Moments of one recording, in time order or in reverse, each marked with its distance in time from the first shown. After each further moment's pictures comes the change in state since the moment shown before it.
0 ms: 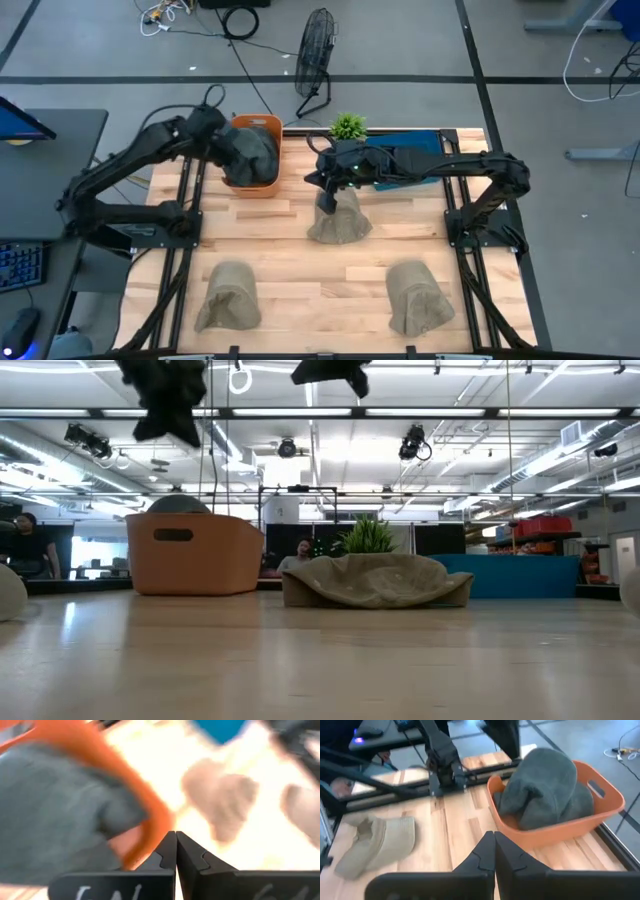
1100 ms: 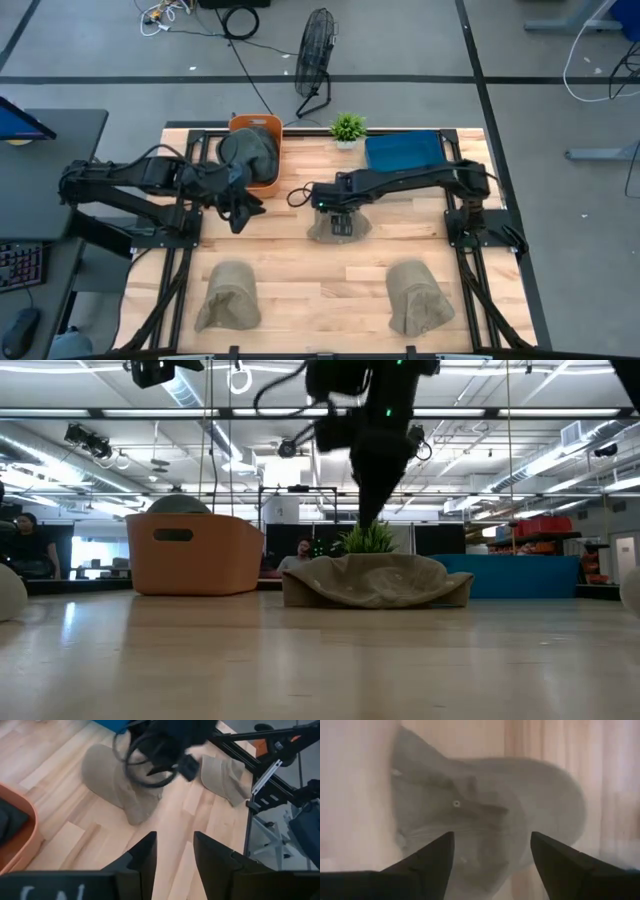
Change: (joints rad) left arm -0.704 -0.022 0.026 0.147 -0.256 -0.337; right arm 0.012 0.293 0.000 -0.532 0.078 -0.132
